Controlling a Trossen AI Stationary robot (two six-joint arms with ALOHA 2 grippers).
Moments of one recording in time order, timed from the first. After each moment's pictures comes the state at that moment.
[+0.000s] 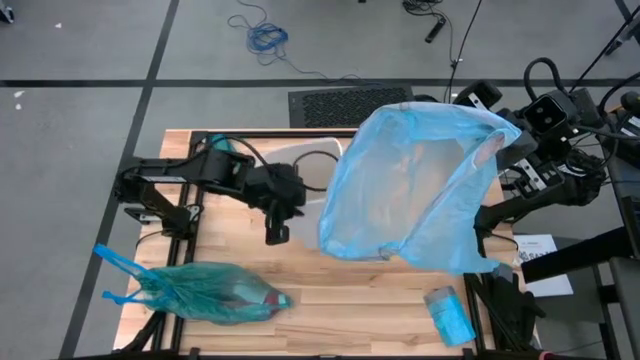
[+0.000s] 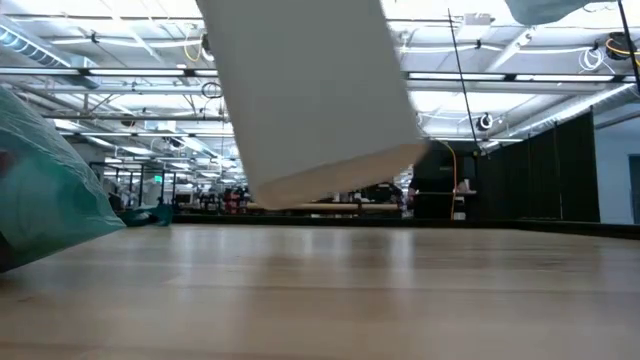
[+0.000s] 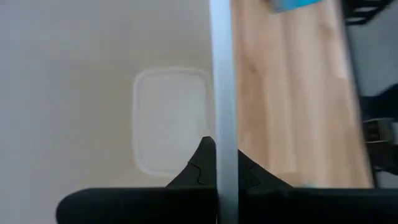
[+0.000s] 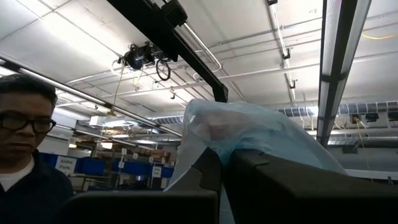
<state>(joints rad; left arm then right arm) -0.10 1.55 1.83 -1.18 -0.04 -0.10 0.03 1.05 1.55 0.27 -0.42 0.25</state>
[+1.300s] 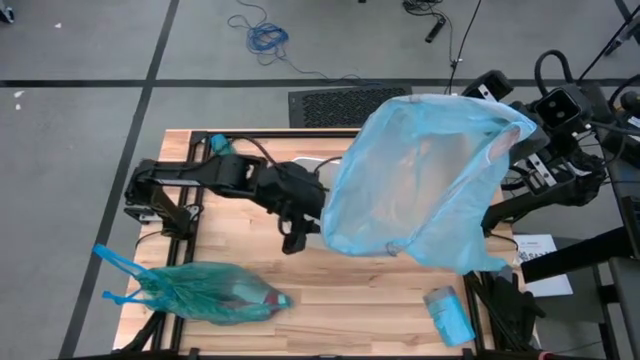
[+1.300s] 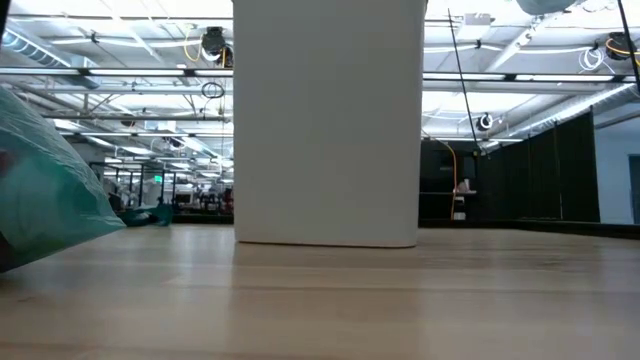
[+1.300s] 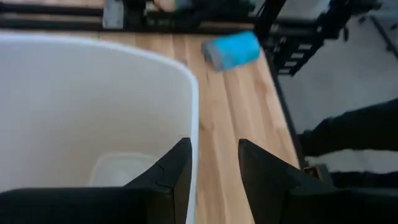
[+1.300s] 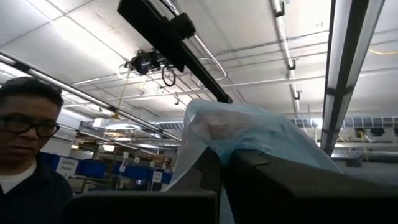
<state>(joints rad) -0.11 1.65 1.91 -0.96 0.13 -0.10 0.02 1.07 1.61 0.27 -0.45 0.24</state>
